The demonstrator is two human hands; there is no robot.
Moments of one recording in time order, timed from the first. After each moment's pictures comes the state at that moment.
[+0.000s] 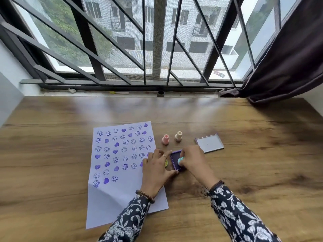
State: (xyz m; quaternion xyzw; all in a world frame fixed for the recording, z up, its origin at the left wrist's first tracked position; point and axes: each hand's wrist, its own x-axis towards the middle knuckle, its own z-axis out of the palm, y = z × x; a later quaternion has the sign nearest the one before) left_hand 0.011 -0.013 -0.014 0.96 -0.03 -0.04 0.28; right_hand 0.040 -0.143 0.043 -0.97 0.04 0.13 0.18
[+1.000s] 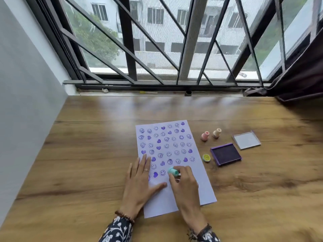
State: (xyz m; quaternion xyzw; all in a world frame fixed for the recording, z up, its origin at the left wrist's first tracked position) left_hand -0.058 0.175 -0.026 0.98 -0.02 -0.03 0.22; right_hand -0.069 0.035 0.021 -0.93 0.08 -0.01 0.36
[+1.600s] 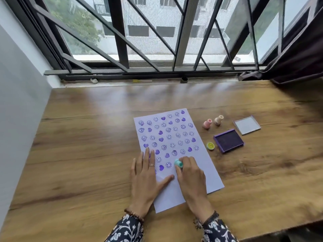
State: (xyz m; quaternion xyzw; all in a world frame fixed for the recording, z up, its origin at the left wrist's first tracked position) left_hand -0.059 0.177 -0.018 0.99 -0.03 -0.05 0.14; right_hand -0.064 0.049 0.021 -0.98 0.08 0.00 0.19
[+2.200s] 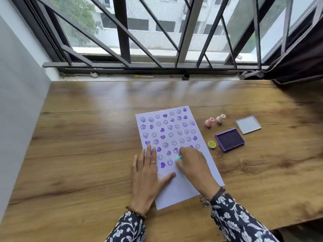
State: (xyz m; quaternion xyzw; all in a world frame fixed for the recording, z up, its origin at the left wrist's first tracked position) left_hand -0.058 0.180 -0.027 0.98 -0.04 -0.06 0.16; right_hand -0.026 0.038 0.033 -0.98 0.03 0.11 0.15
